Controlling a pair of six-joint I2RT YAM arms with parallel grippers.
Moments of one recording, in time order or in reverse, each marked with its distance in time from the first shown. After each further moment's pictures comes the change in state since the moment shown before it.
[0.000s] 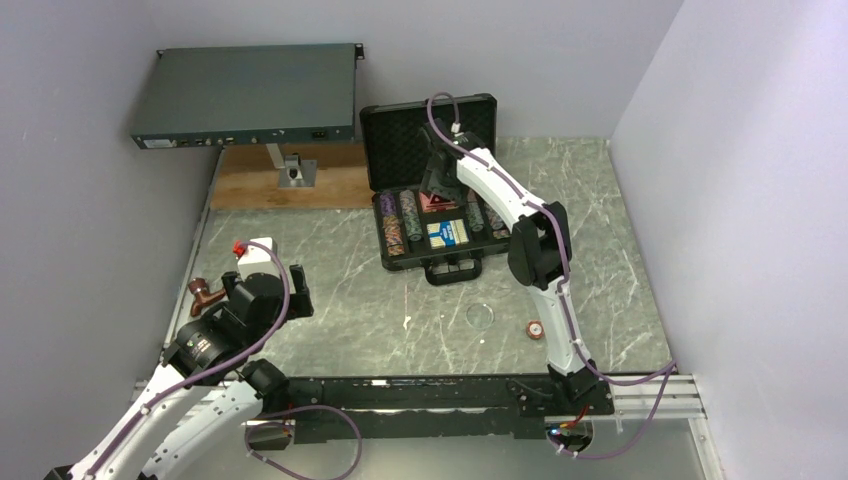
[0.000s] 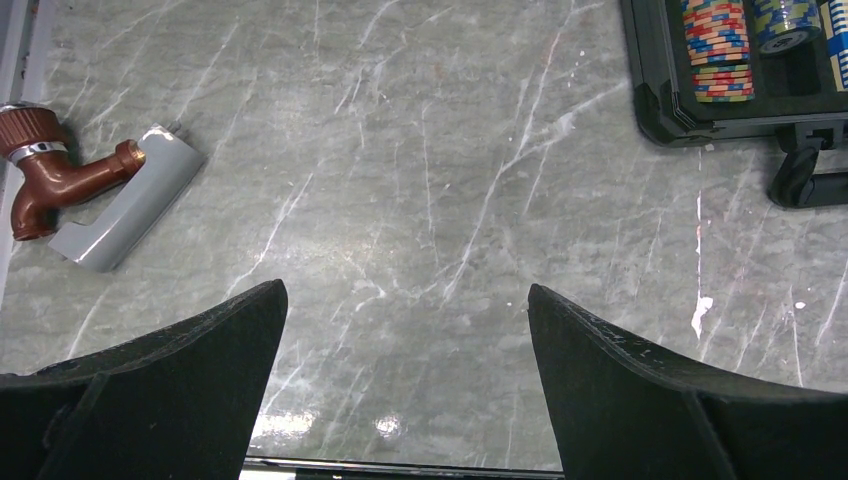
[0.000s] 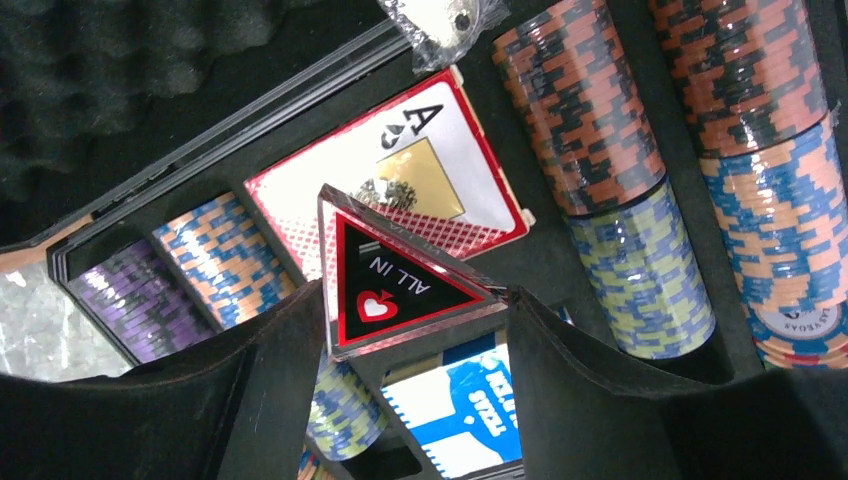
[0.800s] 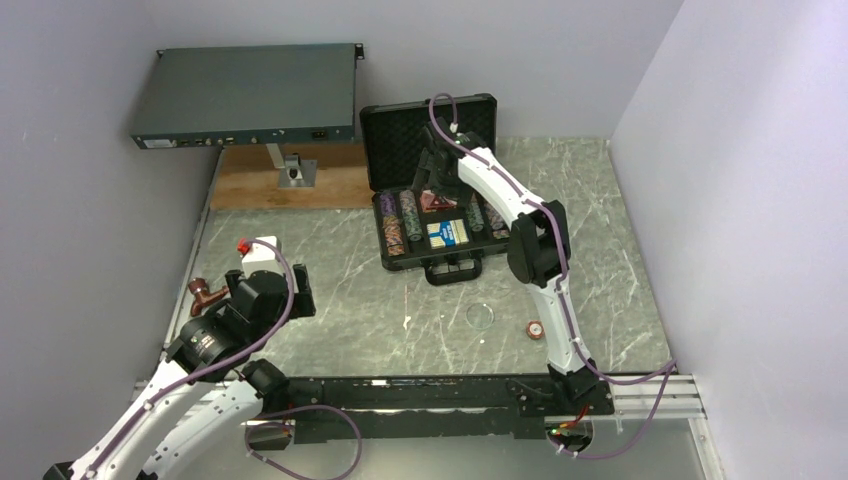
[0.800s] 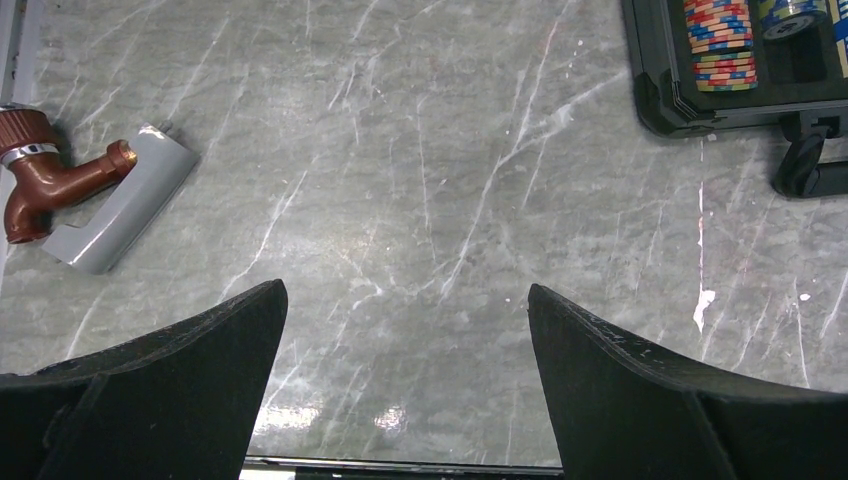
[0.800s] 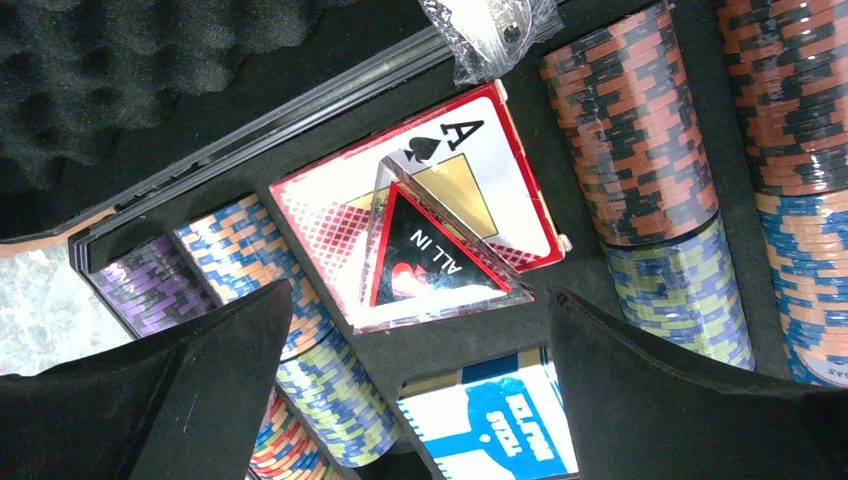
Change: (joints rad) left arm 0.000 0.025 0.000 0.009 0.013 0.009; right arm -0.025 0.034 0.018 0.036 -0.093 -0.039
